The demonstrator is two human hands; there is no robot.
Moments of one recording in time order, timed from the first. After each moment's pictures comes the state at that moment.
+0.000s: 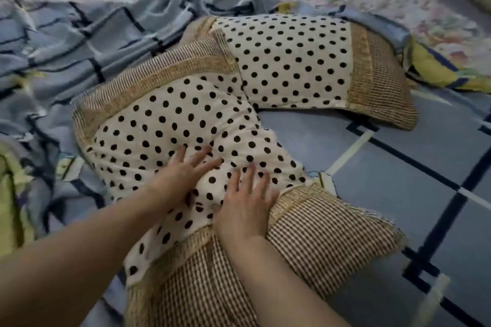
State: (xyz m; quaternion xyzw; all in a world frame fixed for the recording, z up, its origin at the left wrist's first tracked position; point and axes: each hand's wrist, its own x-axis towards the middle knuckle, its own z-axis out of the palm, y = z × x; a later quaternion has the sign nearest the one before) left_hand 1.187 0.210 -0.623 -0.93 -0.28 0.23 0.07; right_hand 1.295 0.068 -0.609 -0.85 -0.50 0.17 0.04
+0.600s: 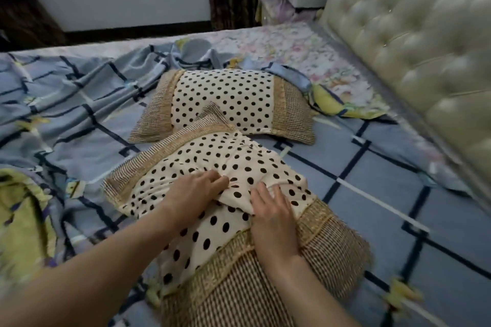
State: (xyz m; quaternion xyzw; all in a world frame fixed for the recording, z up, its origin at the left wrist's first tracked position) left_hand 1.251 0.035 -0.417 -0.98 -0.19 0.05 0.05; right_hand 1.363 -0.112 -0.442 -0.85 -0.50 0.03 0.19
